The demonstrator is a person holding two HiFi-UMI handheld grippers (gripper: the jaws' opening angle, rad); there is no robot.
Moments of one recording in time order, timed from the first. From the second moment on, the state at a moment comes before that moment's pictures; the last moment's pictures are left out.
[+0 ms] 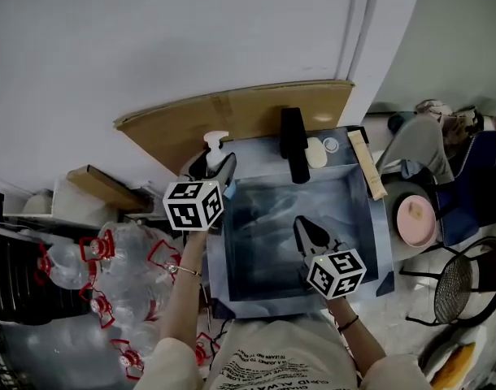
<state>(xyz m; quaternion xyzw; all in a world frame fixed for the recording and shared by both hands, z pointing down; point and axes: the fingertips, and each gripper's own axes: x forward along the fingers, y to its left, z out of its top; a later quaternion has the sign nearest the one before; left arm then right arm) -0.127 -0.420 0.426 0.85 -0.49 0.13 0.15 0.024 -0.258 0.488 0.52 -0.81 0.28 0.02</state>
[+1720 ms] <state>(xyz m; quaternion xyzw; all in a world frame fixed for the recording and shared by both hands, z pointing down) -0.093 -0.449 0.427 0.81 -0.59 -0.04 -0.06 0.021 -0.266 0.508 0.51 -0.81 0.27 0.02</state>
